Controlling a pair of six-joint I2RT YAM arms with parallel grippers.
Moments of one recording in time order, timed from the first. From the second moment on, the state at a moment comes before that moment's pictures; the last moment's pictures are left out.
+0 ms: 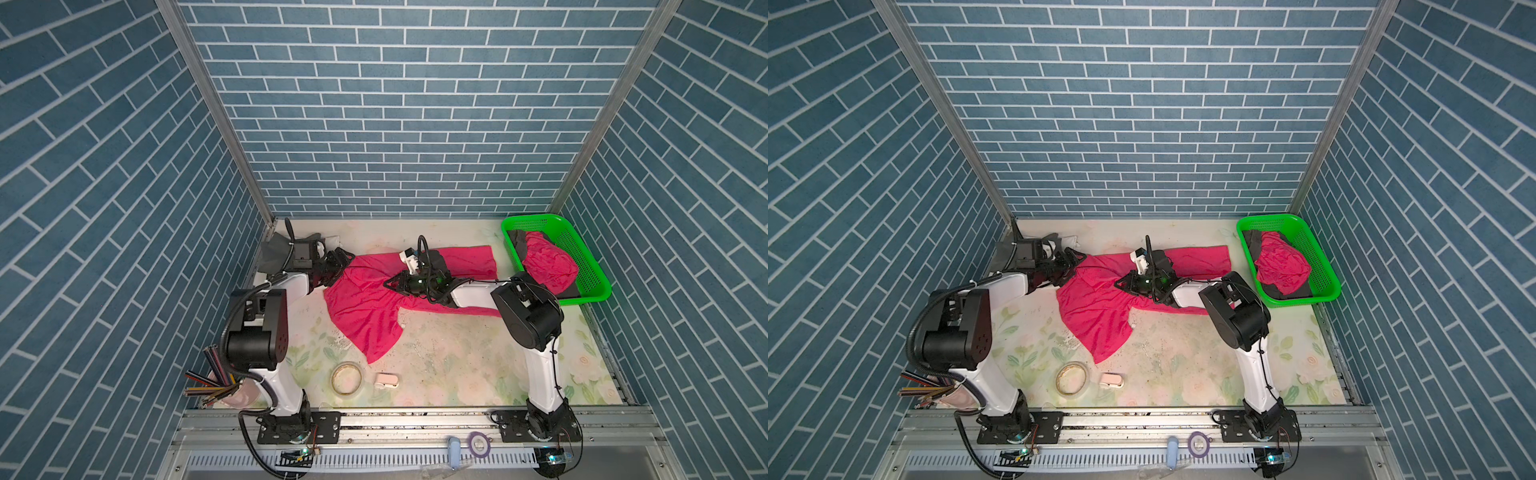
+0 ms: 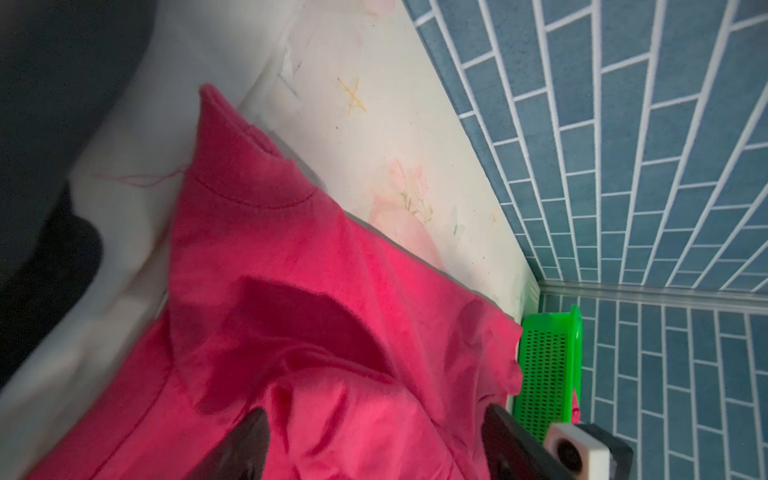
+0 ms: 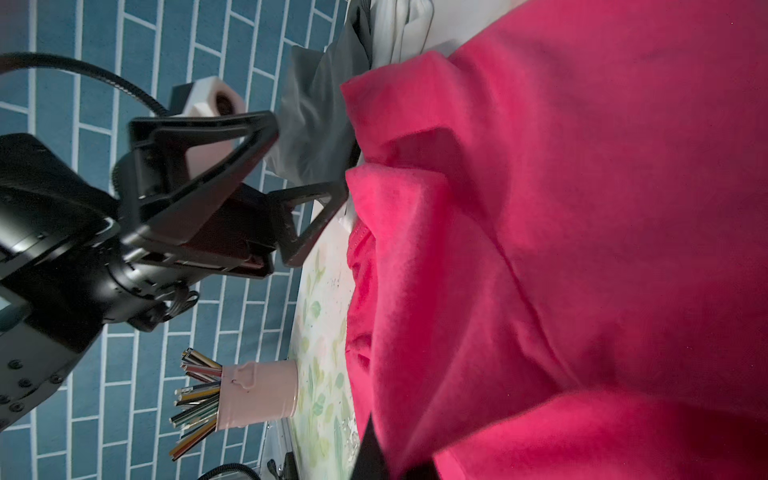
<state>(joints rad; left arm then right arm) 0.00 1.72 0.99 0.02 0.51 -0.82 0.71 2.09 1.21 0.40 -0.63 0.90</state>
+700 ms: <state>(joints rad) -0.17 1.67 0.74 0.05 0.48 -0.79 0.66 2.07 1.25 0.42 -0.75 0.99</state>
